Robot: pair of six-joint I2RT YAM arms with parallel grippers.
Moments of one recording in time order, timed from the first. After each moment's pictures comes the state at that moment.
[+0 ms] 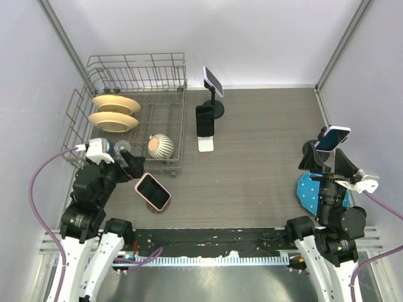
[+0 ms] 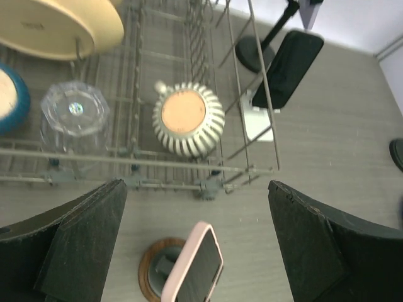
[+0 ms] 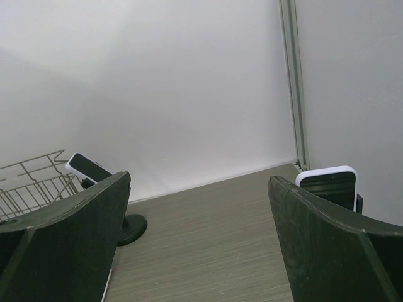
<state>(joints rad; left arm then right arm) -0.22 0.40 0.78 -0.59 -0.05 -0.38 0.22 0.01 0.54 -0.07 0.37 0.12</state>
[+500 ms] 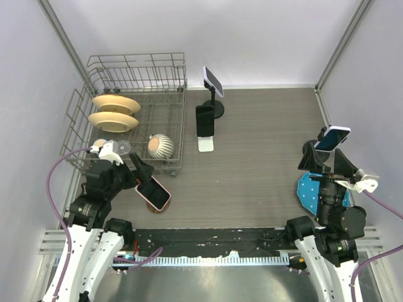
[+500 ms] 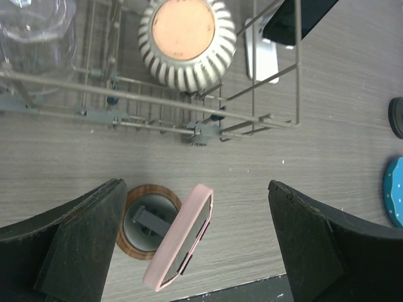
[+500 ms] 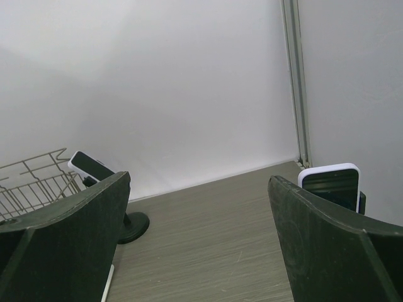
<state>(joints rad) -0.22 0.49 0.72 -0.72 0.07 -0.52 0.22 0.01 0.54 -0.08 0.37 0.13</state>
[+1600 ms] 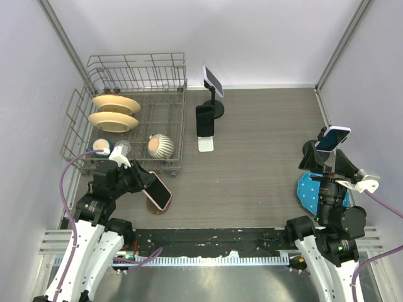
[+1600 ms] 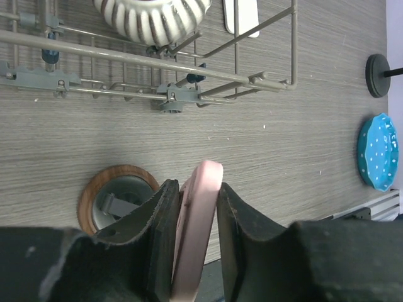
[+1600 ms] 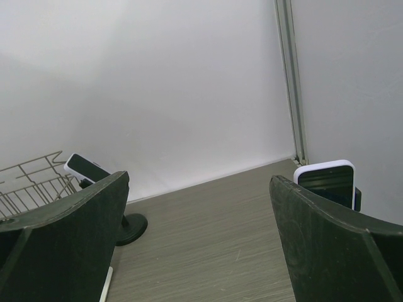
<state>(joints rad) -0.22 0.51 0.62 -0.69 0.23 -0.58 0.24 0.01 0.54 -0.08 0.41 0.13</state>
